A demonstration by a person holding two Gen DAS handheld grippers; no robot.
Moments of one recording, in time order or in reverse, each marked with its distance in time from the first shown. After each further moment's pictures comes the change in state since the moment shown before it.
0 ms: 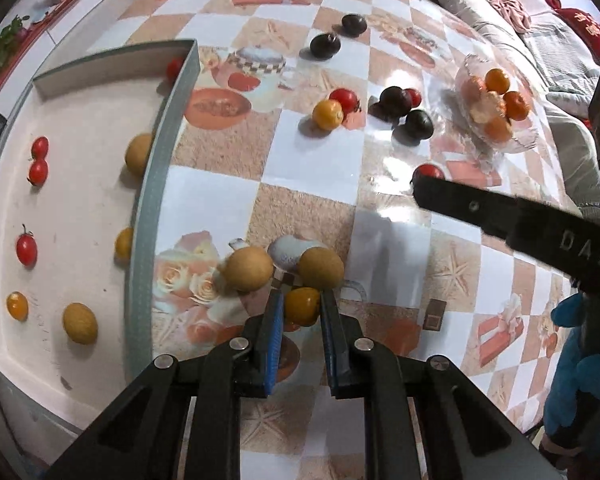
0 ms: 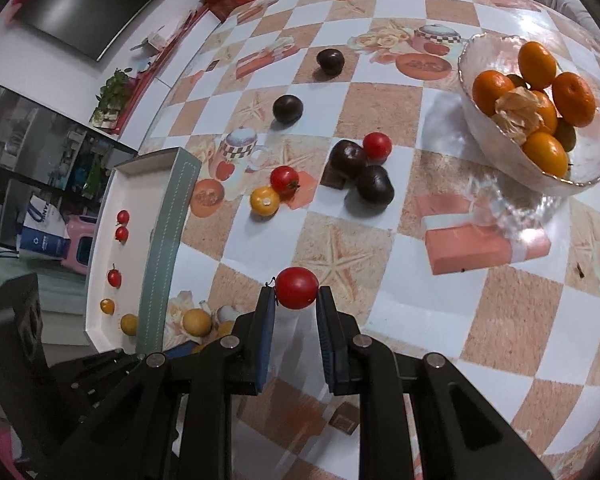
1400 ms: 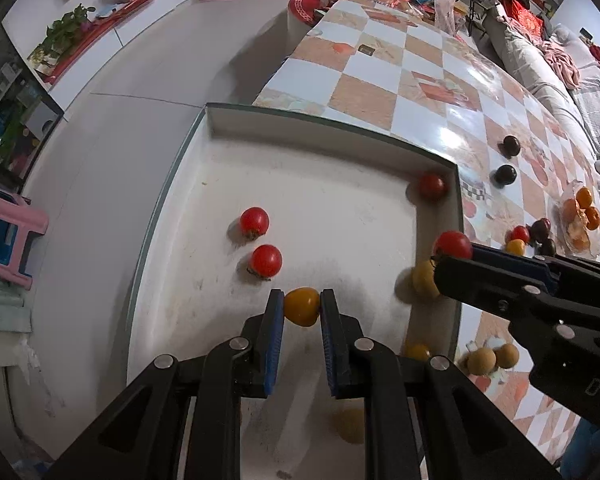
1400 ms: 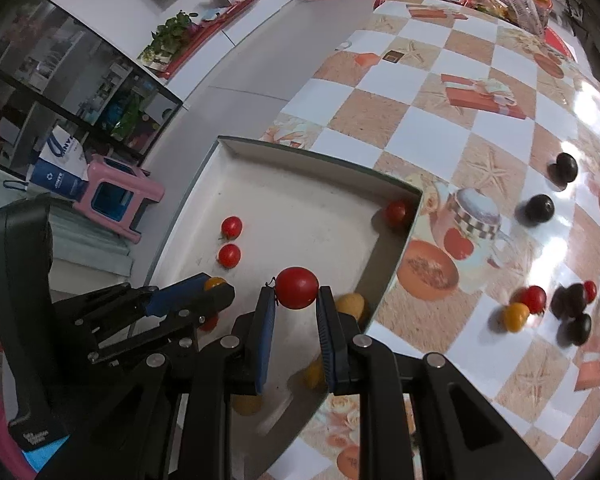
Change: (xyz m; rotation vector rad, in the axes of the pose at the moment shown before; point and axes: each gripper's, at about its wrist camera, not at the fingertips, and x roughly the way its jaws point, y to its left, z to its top) left arm -0.031 0.181 0.061 -0.120 -0.121 0.135; right arm 0.077 0.190 0.052 -0.258 0.073 0.016
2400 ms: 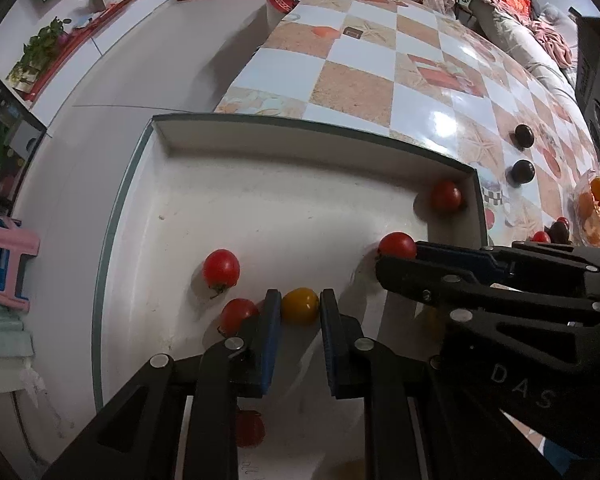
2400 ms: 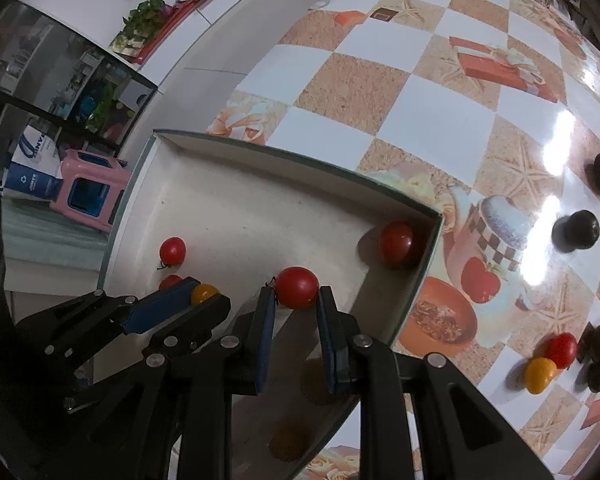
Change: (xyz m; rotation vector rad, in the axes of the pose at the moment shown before) left arm 0.039 -0.008 0.025 0.067 0.026 -0.009; right arm 0.063 -0.015 0.029 0.041 0.087 -0.044
